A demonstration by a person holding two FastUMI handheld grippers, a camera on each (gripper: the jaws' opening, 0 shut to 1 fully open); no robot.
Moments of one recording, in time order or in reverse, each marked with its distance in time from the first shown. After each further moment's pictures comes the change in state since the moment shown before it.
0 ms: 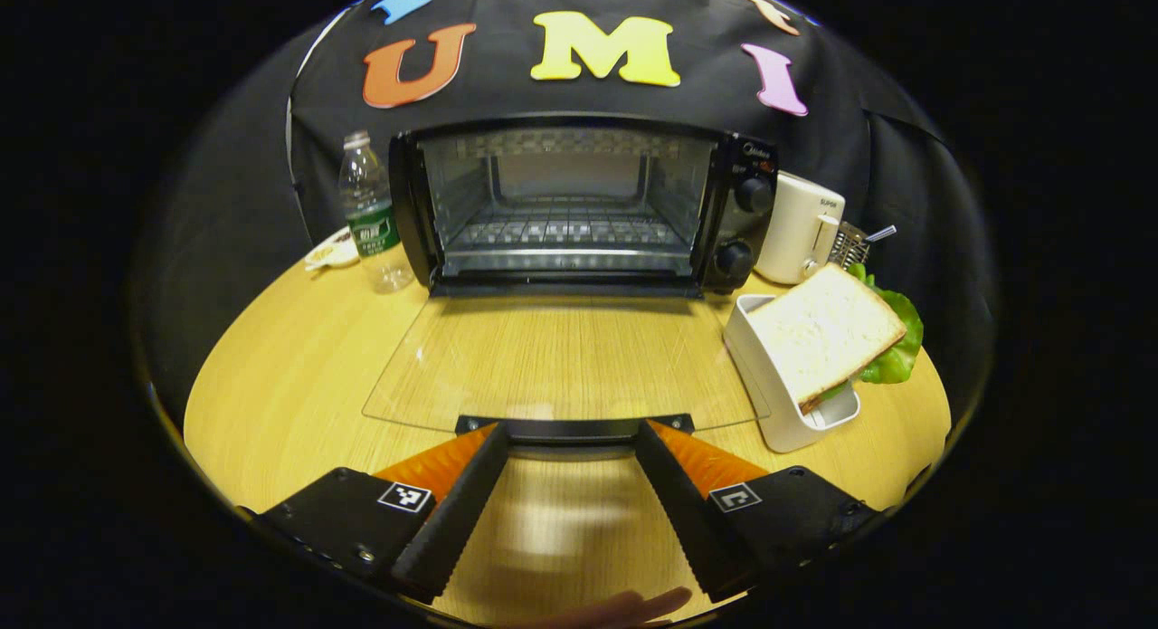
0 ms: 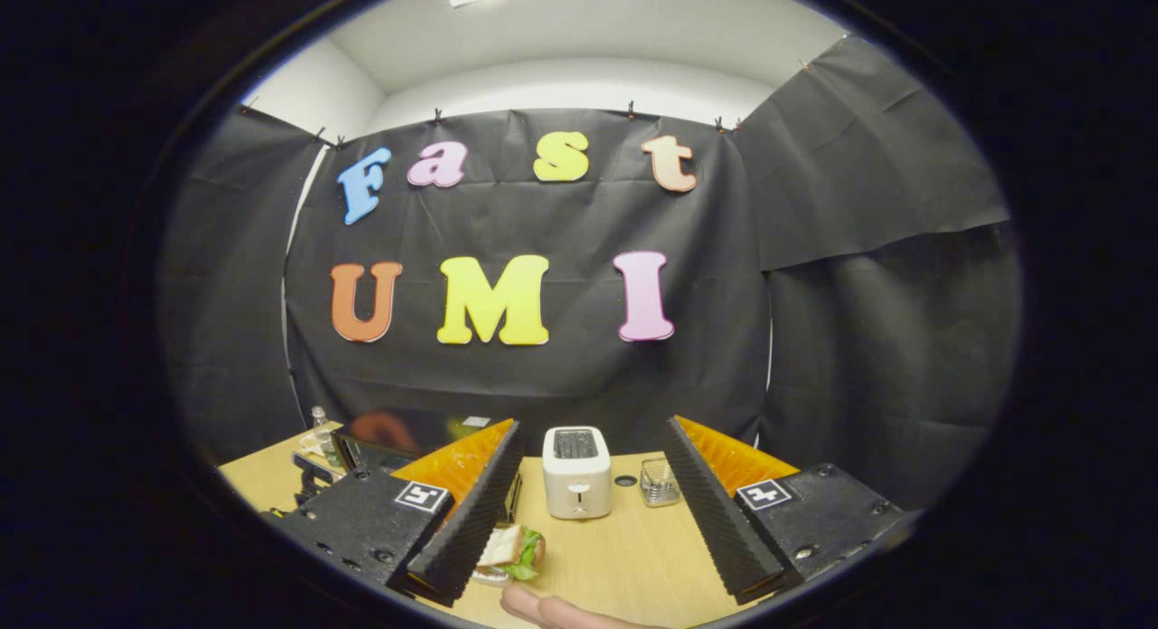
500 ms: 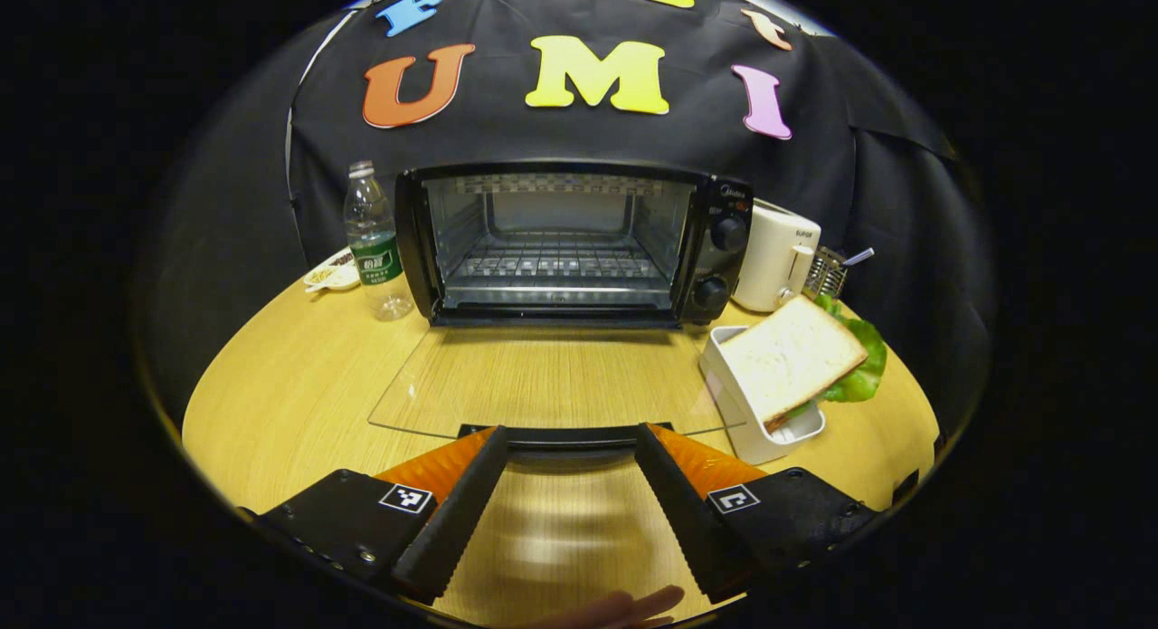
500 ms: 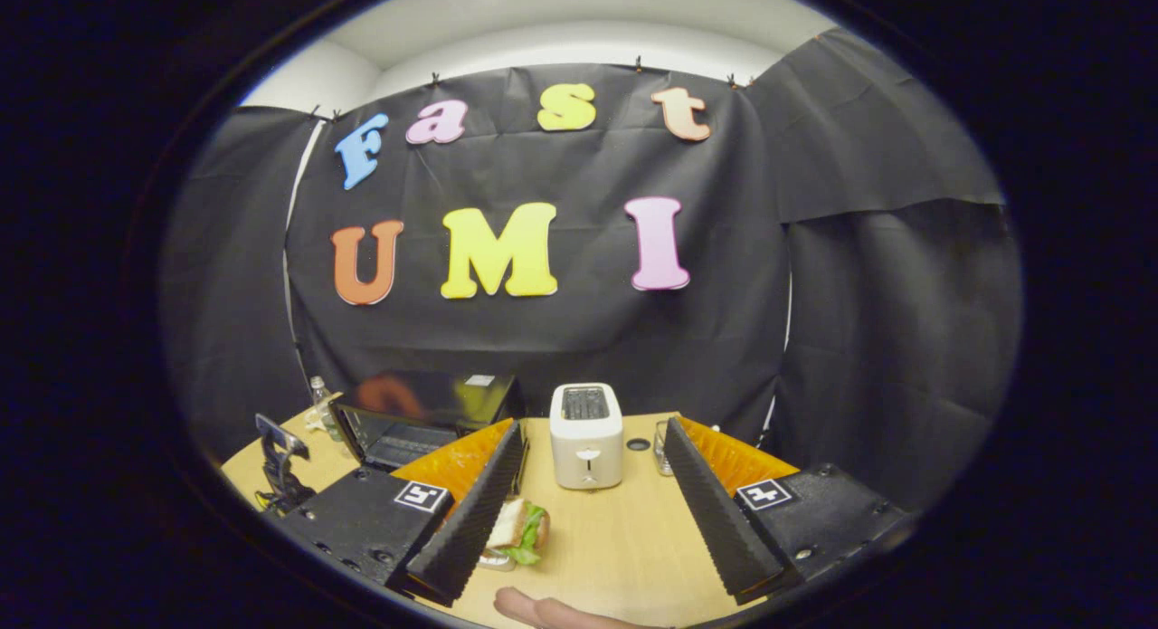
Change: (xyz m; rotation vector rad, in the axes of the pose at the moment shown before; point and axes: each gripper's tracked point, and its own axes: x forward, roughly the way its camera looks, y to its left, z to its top) left arm -0.031 -0.006 0.033 -0.019 -0.108 -0.046; right arm 0.039 0.009 -0.052 0.019 0.195 0.066
